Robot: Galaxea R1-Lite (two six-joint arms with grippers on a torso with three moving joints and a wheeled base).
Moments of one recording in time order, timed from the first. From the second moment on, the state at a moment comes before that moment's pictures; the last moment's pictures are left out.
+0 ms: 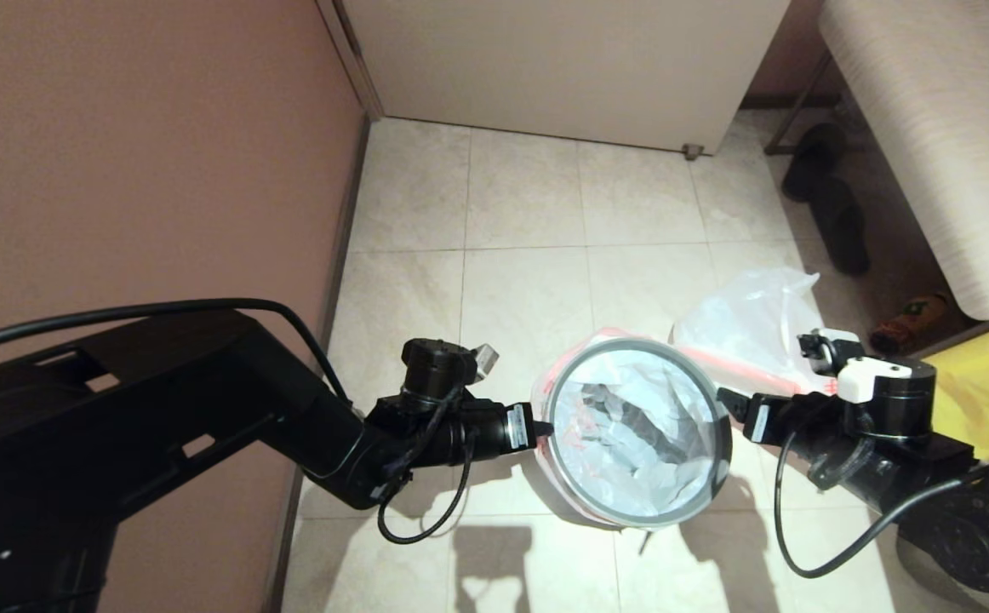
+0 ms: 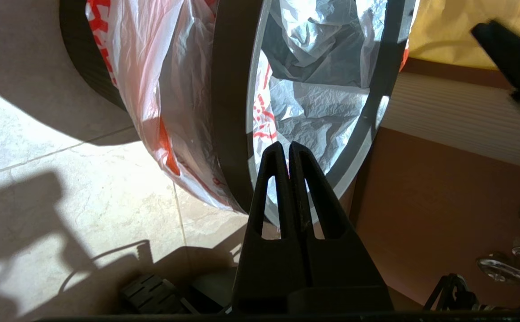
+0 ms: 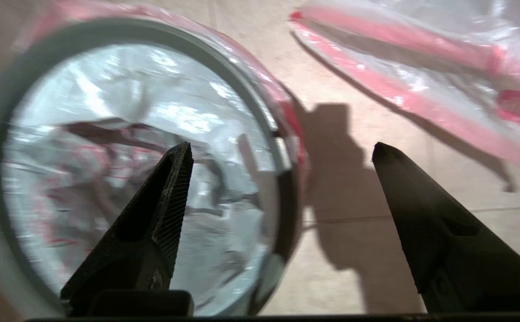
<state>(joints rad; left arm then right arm) -0.55 2.21 -1.03 -0.69 -0.40 -0.55 0.25 1.92 -0.54 -1.07 -0.14 0.29</state>
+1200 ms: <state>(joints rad) -0.57 2.28 -1.11 -0.70 -0.34 -0.55 0.15 2.19 -0.57 -1.49 0.46 0.53</state>
